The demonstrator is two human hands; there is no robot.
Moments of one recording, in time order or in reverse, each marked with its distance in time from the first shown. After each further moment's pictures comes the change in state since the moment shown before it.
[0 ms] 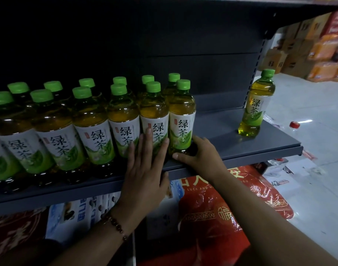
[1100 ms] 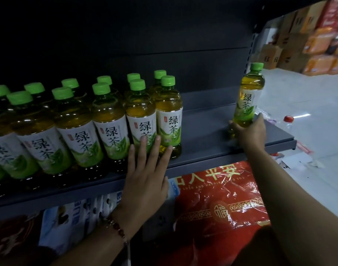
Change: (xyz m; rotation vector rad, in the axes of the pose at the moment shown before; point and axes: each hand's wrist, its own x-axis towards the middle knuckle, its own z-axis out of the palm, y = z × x) left_hand -0.001 0.019 0.016 0.132 -0.065 0.078; right_hand 0.052 0.107 -0.091 0.141 0.653 0.429
